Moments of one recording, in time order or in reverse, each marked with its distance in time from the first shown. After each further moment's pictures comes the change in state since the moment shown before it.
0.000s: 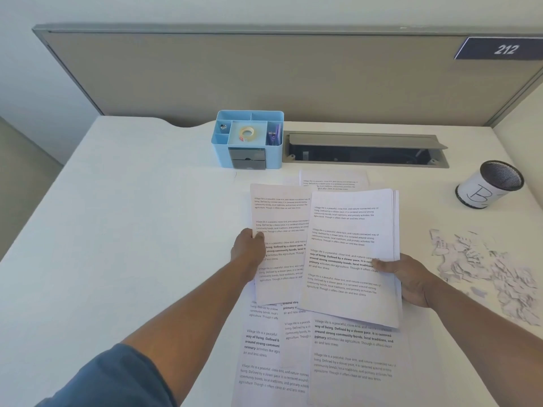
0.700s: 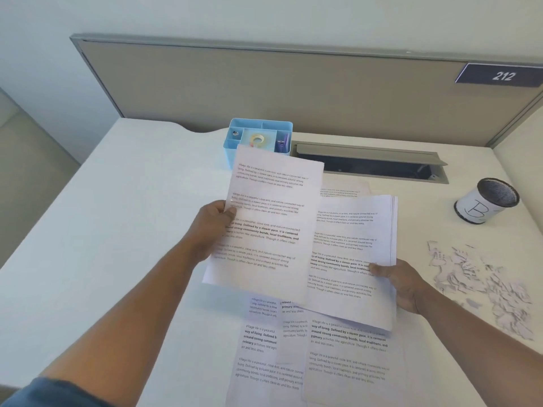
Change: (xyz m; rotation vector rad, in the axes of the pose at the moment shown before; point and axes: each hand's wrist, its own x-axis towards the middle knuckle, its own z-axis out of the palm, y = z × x) left_hand -0.025 0.035 -0.107 -0.266 -0.162 0.287; right_hand -0.019 -0.006 0.019 0.005 0.066 -0.049
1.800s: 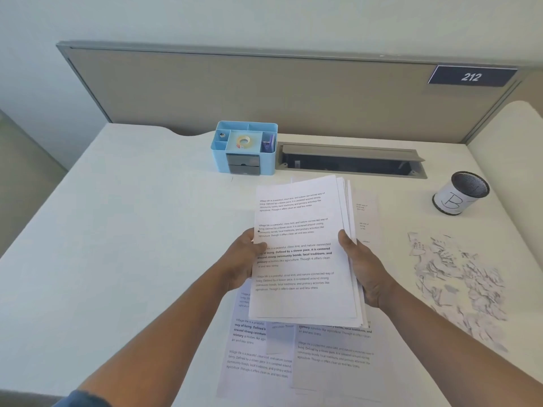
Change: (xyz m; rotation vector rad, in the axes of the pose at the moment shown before) left_hand -0.050 -0.033 0.080 -0.109 -0.278 -0.239; right_hand -0.072 -0.016 0.066 0.027 -0.186 -0.224
